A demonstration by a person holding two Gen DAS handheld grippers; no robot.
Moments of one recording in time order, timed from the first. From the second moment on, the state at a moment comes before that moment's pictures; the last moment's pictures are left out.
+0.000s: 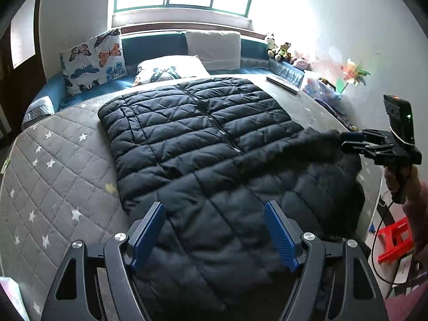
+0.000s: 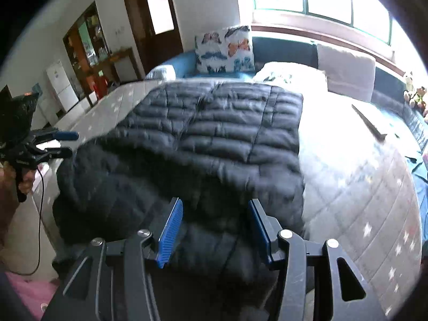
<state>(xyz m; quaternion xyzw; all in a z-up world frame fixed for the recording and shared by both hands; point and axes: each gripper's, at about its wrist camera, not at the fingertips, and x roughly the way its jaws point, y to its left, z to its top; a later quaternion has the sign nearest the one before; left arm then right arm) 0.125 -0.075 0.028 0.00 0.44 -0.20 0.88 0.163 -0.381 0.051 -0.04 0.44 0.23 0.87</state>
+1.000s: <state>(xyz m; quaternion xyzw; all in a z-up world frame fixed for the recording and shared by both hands) -0.005 -0.160 0.023 0.08 0.46 -0.32 0.82 0.104 -0.368 0.057 -0.13 0.44 0.24 0.86</state>
